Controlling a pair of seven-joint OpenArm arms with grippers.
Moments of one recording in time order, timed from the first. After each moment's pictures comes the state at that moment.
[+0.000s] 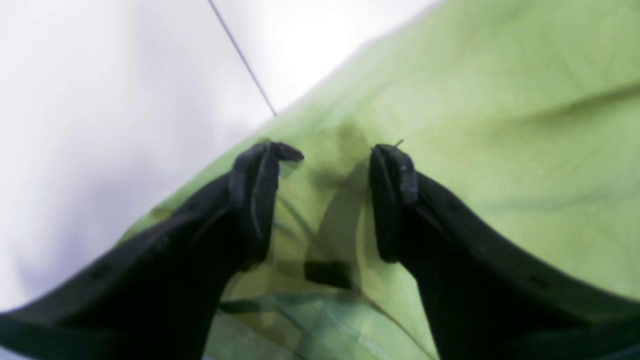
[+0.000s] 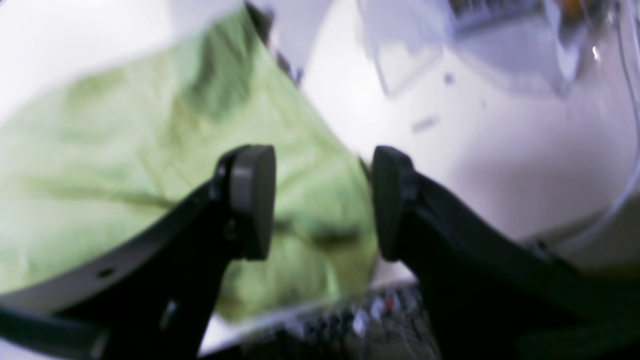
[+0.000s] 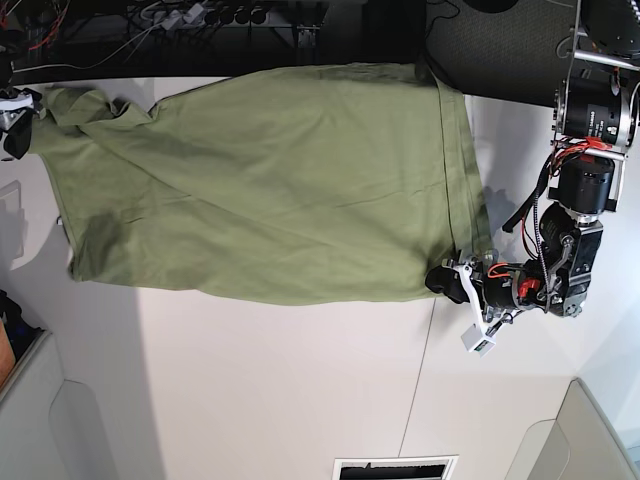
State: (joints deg) left arm -31.7 -25.0 15.5 45.0 -33.9 -39.2 48.9; right arm -22.3 3.2 55.1 116.1 37.4 23.2 -53.9
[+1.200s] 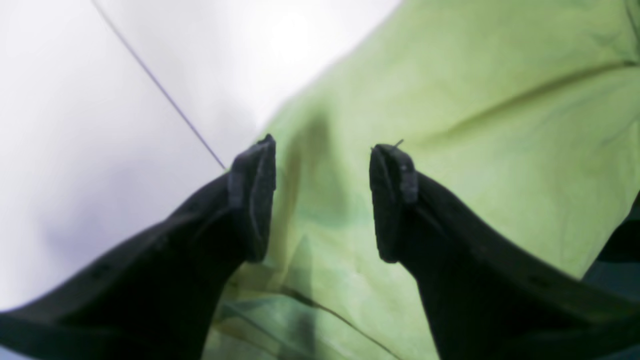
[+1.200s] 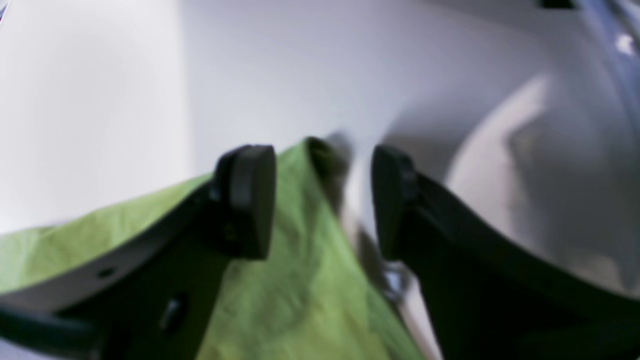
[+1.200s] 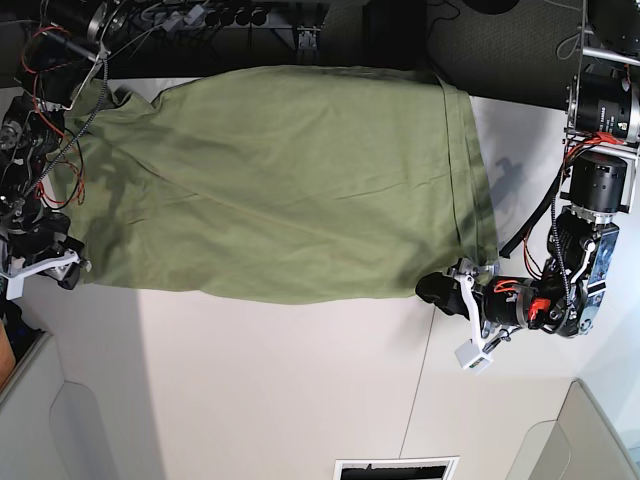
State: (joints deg) left arm -30.4 -27.7 15.8 58.7 -50.4 -38.1 63.2; right arm 11.9 13.6 28.1 72.2 17.6 16.1 -38.4
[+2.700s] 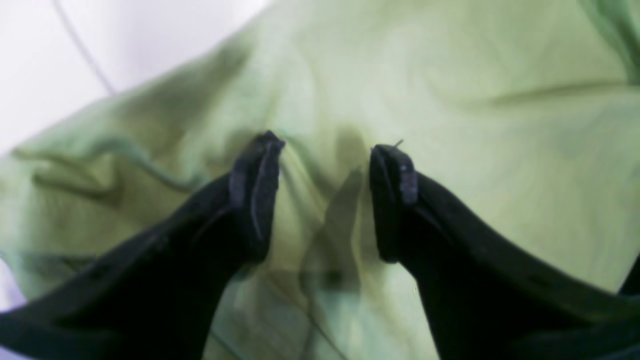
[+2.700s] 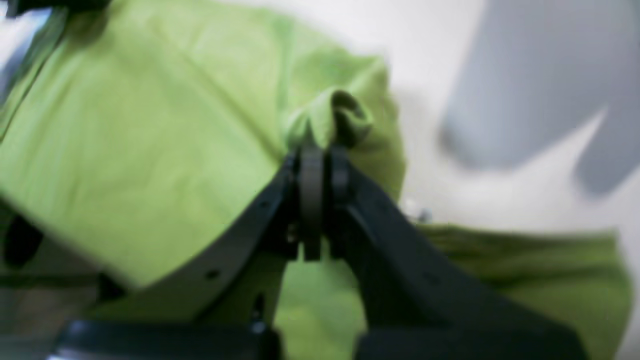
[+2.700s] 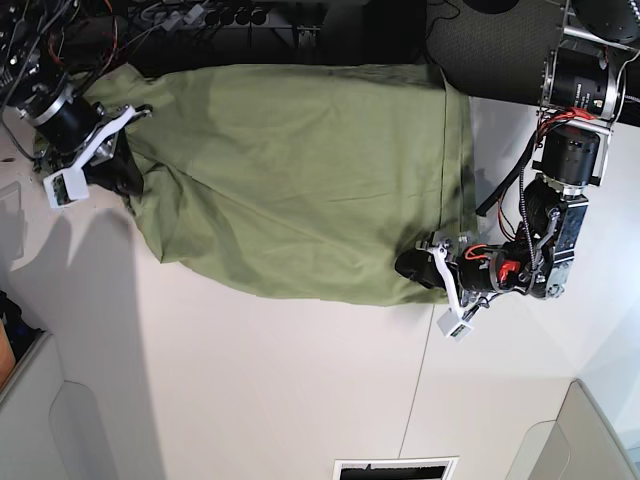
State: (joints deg) left arm -24.8 -22.6 15.4 54.8 -40.7 -38.8 53.7; right arm -23.9 14.0 22.1 115.4 34.4 33.5 -50.8
